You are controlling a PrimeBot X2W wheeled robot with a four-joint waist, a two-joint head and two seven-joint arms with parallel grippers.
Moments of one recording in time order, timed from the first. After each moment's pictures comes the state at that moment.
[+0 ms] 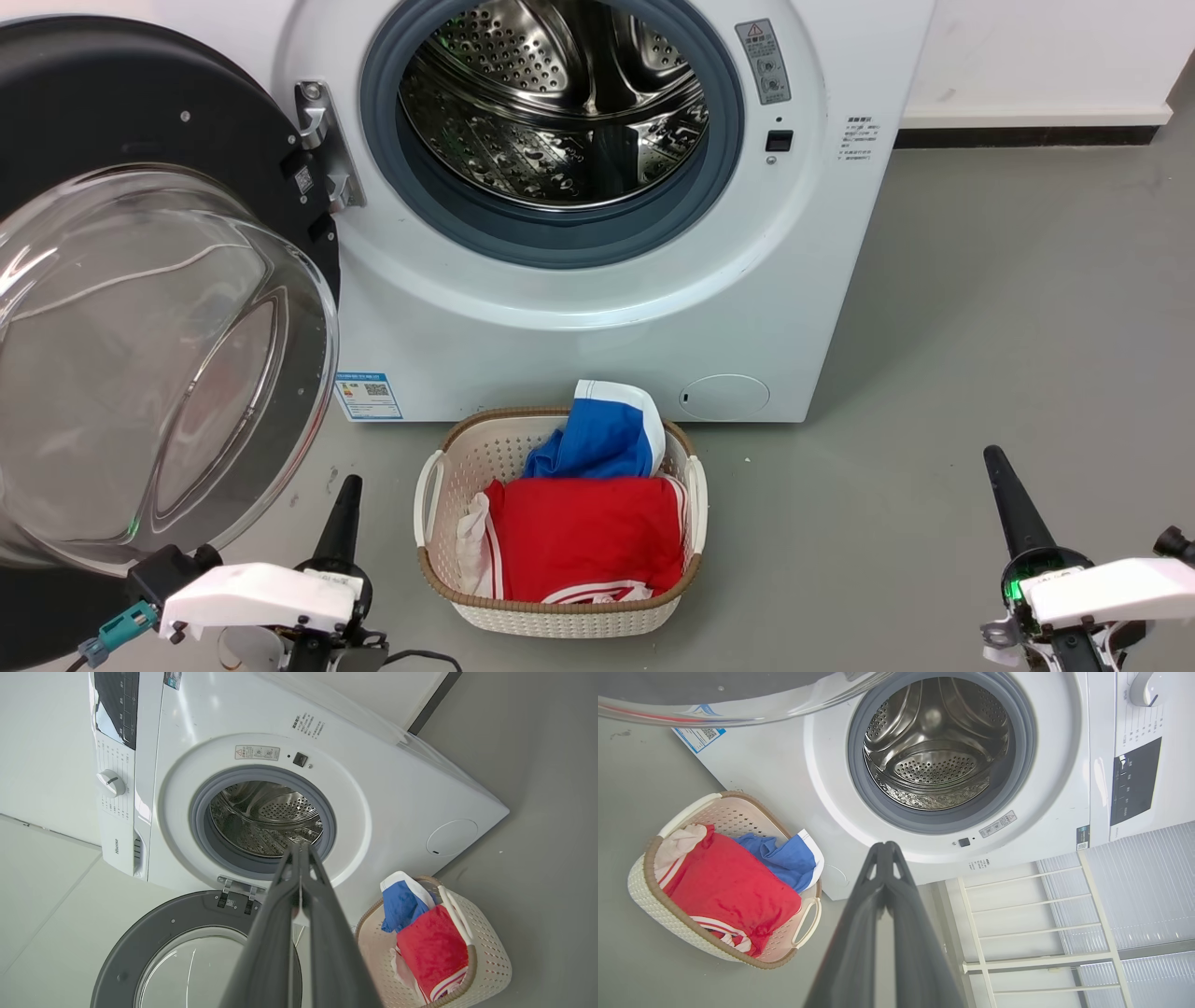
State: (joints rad) left arm -0.07 0.13 -0.04 0.24 -1.27 -0.03 -0.01; right arm -0.03 -0.06 -0.09 0.17 1.16 0.13 0.06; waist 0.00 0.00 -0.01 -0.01
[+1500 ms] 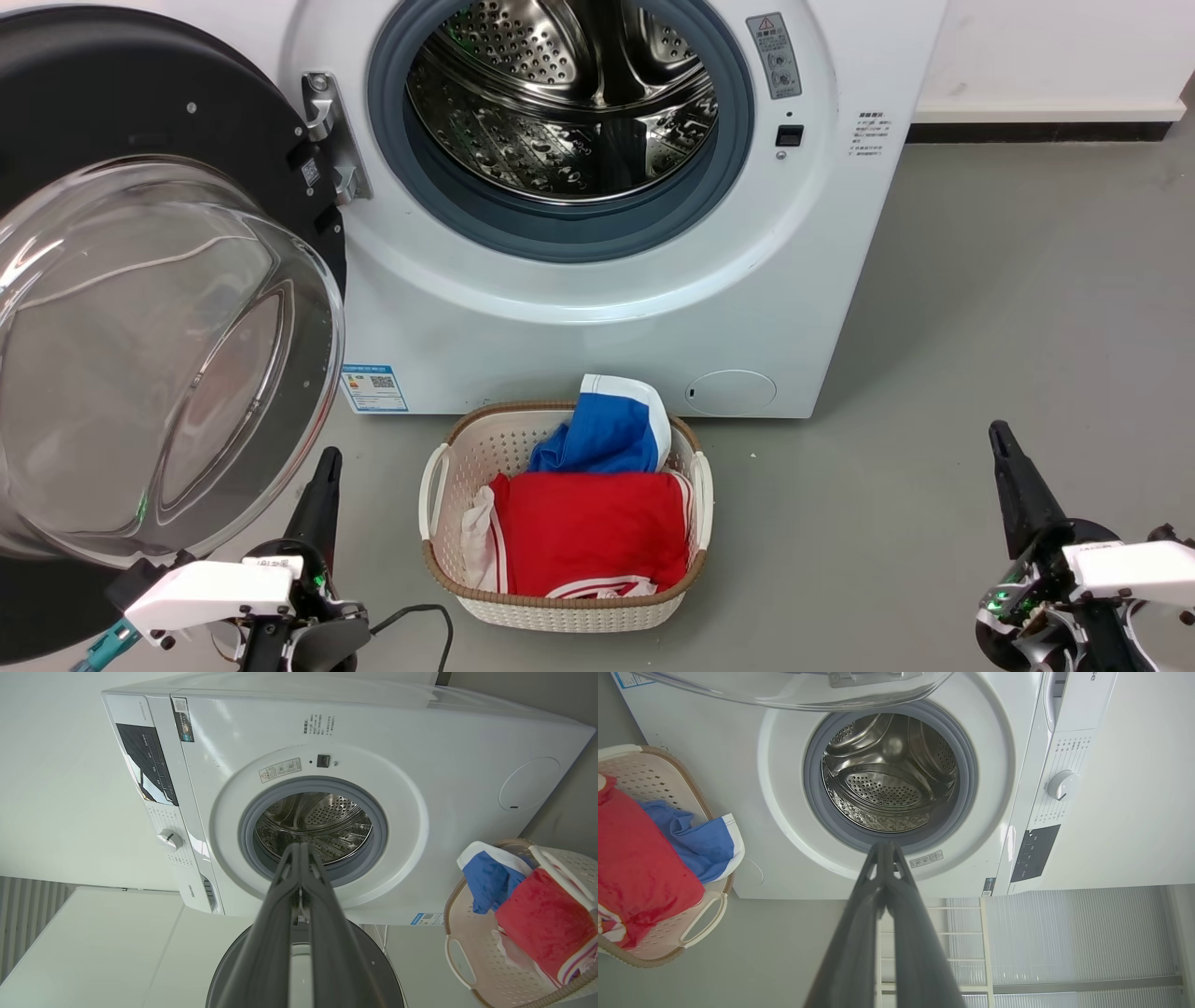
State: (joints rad) left arm -0.10 0.07 0.09 0.24 -1.57 -0.12 0.09; right arm -0.09 -0.05 -0.11 0.23 1.54 0.13 0.11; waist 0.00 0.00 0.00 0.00
